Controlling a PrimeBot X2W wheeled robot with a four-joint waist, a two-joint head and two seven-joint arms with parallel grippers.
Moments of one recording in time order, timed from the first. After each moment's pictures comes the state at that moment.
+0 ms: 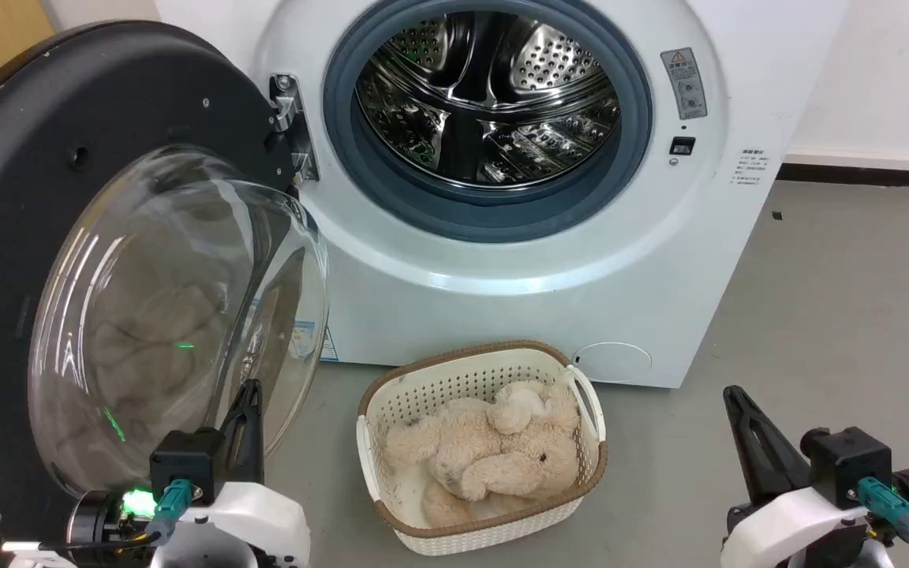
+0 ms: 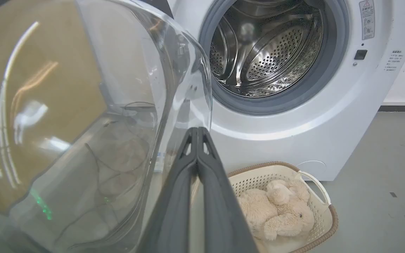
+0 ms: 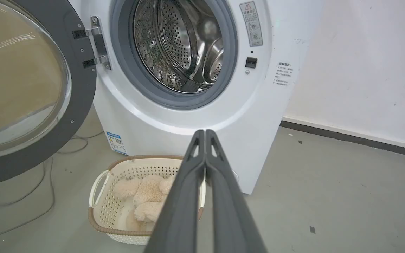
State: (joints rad) left arm -0.01 0.05 0.00 0.00 0.00 0.00 0.00; right arm 0.00 -0.05 0.00 0.00 0.01 0.13 0.00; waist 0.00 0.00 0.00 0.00
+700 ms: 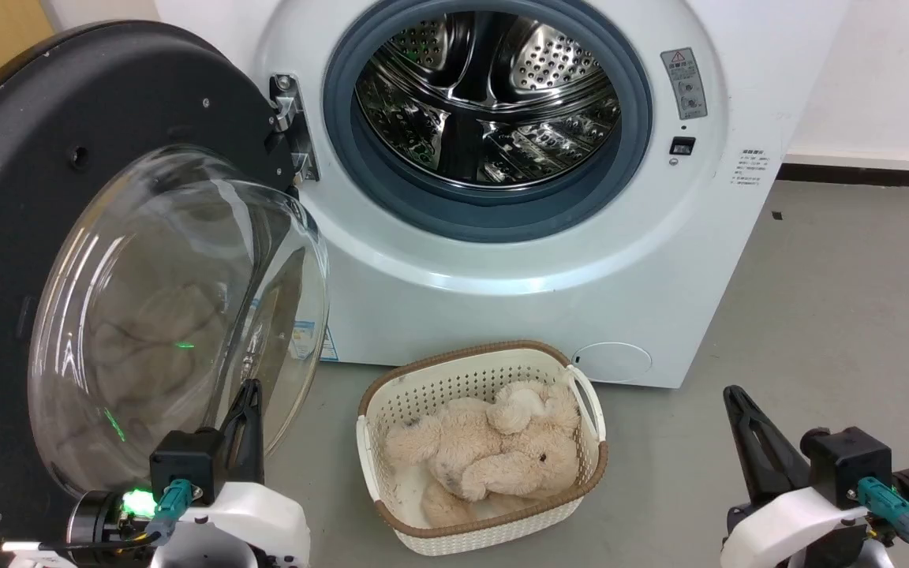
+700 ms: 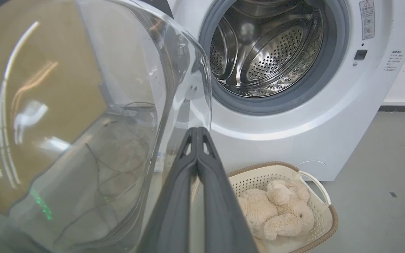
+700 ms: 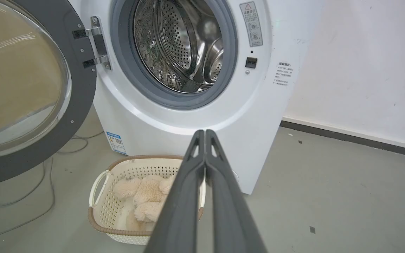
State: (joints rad) left arm -0.01 0.05 0.00 0.00 0.00 0.00 0.00; right arm 0.00 -0.05 0.00 0.00 0.01 0.13 0.00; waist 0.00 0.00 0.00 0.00
